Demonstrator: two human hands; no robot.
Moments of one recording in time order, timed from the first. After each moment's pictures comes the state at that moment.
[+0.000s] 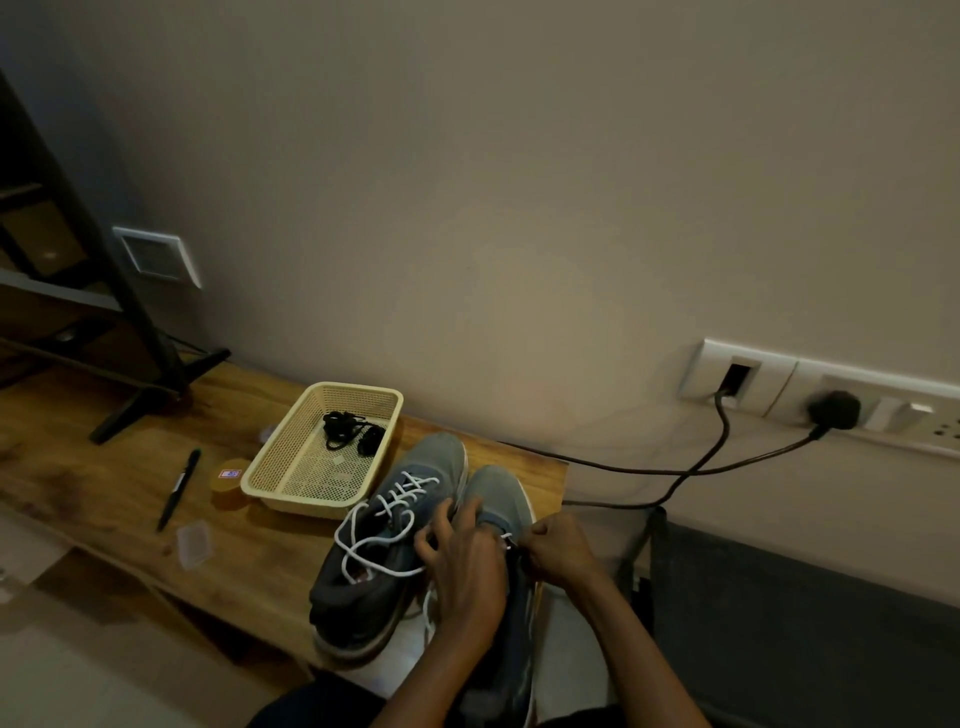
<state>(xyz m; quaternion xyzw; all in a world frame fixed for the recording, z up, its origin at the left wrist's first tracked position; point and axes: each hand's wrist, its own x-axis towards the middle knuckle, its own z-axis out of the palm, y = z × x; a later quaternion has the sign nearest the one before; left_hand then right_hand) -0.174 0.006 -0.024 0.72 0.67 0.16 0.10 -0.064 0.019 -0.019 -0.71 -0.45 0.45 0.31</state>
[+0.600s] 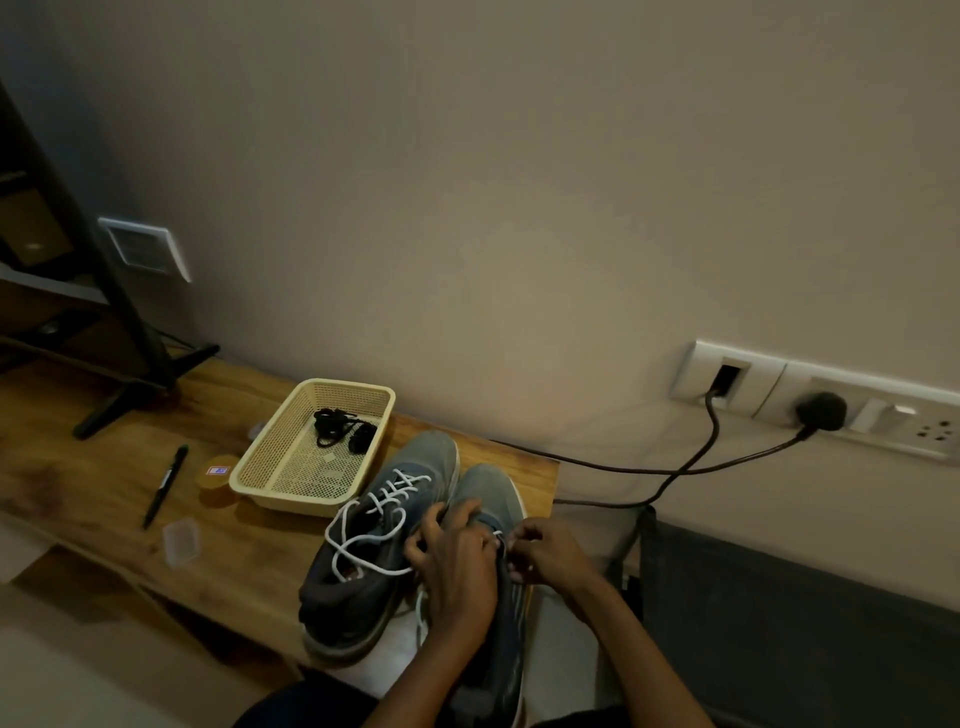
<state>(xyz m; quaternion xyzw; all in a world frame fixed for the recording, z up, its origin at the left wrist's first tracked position) -0.174 0.003 -0.026 0.68 0.68 0.21 0.19 -0.060 0.008 -0.014 -0.67 -0.44 0.51 0.31</state>
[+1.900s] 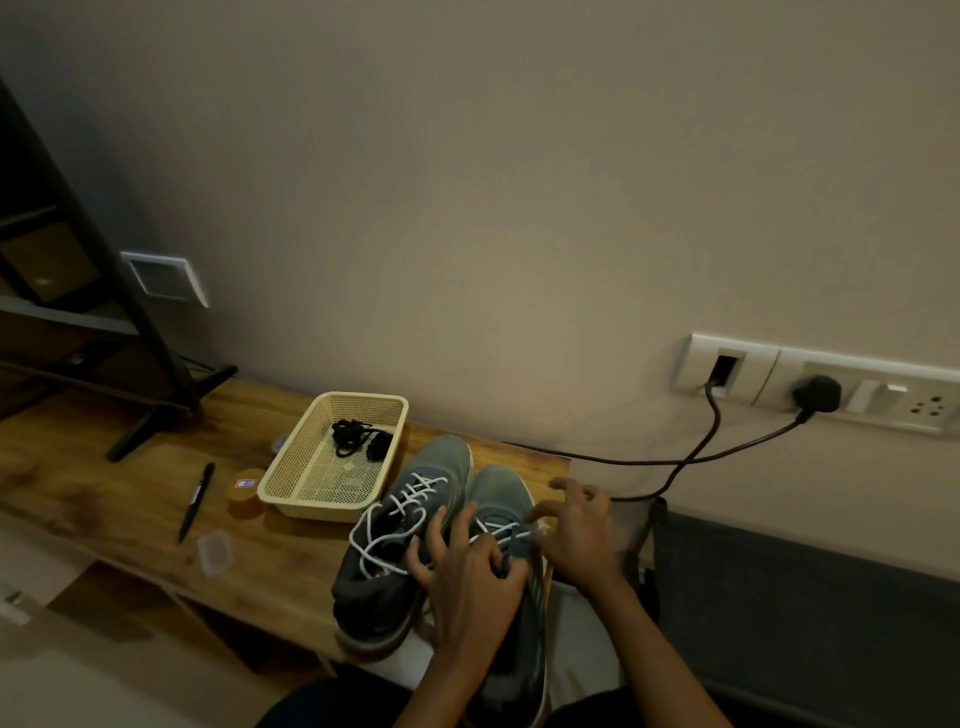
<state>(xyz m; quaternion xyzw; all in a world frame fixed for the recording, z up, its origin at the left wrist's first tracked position) -0.193 -0.022 -0.031 0.70 0.63 0.34 0.05 -0.061 0.000 -0.006 -0.75 -0.62 0.13 0.19</state>
